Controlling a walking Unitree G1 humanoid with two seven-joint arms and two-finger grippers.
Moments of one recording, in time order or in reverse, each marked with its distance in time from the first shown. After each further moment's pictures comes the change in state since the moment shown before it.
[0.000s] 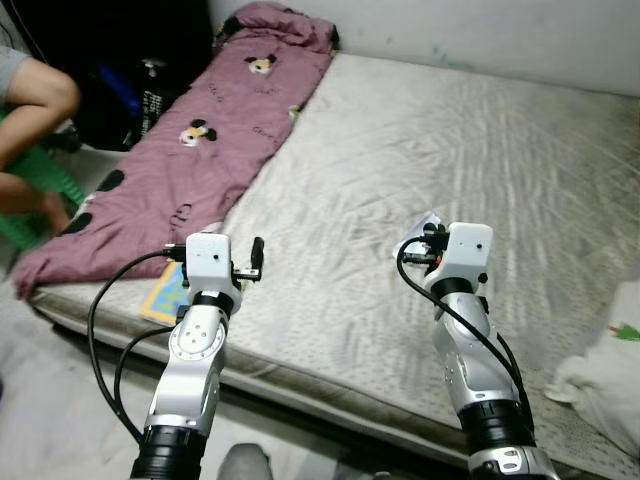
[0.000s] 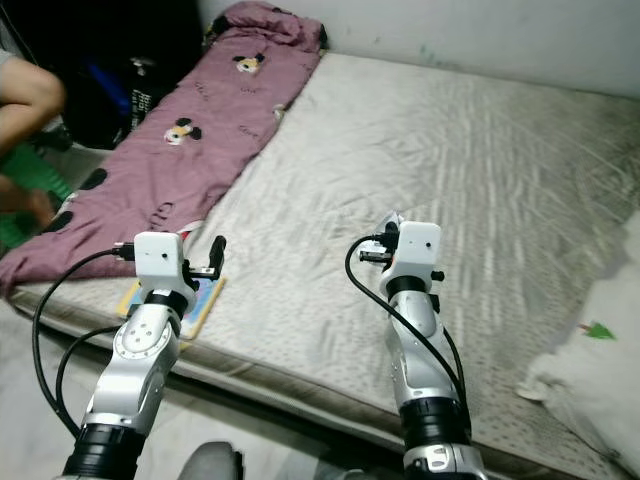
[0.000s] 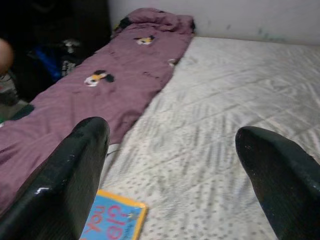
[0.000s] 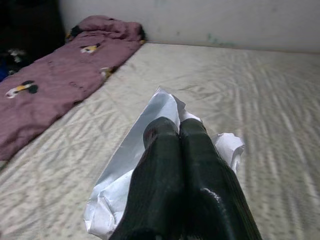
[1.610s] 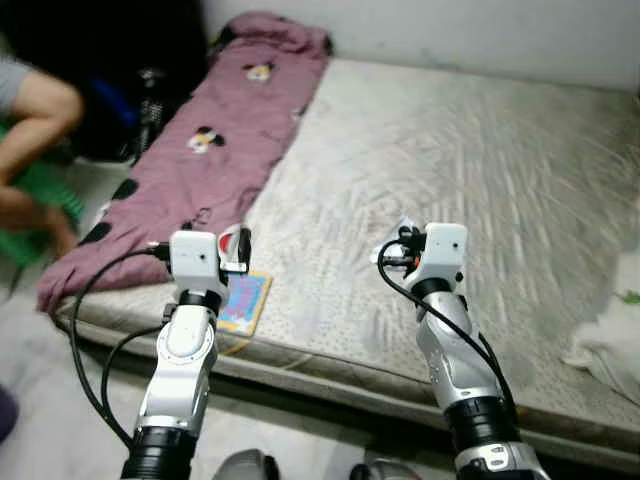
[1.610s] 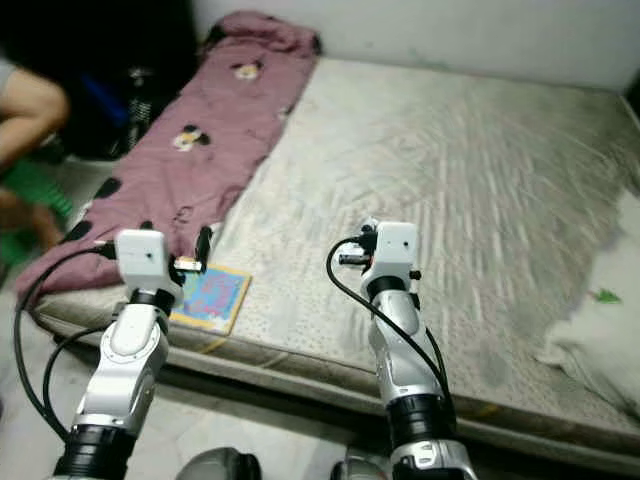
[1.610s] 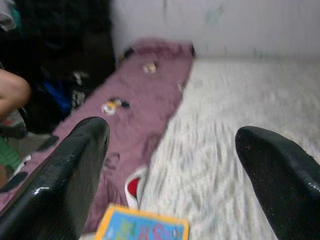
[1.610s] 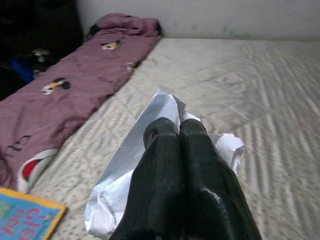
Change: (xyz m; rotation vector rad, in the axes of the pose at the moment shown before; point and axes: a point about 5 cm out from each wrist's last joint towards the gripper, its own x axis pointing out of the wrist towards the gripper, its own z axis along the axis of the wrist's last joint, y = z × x) left arm -0.001 0.010 0.002 0.054 -0.063 0.021; right arm 0.002 0.017 -0.005 0.026 0.043 0.081
